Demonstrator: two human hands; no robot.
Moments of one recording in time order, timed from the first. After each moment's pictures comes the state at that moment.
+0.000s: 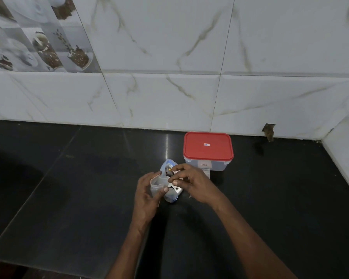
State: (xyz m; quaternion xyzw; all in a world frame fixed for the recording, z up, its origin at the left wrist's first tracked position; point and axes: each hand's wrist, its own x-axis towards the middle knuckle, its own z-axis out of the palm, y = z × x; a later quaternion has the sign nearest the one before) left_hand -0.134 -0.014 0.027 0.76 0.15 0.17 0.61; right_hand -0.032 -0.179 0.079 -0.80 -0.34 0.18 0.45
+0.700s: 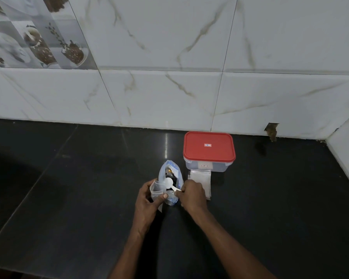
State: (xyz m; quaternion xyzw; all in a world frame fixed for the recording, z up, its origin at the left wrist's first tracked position) left_hand -0.124 -0.004 -0.022 0.70 0.22 0.12 0.67; right_hand -0.041 -0.144 0.012 -0.93 -0.05 0.18 0.31
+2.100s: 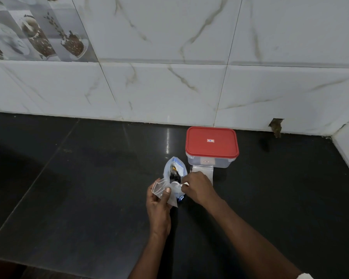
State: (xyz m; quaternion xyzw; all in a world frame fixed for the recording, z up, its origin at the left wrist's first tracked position) left_hand -0.120 -0.062 -0.024 0.43 0.31 0.21 0.82; right_hand -0.015 -0.161 0.016 -0.93 -0.26 0.12 0.21
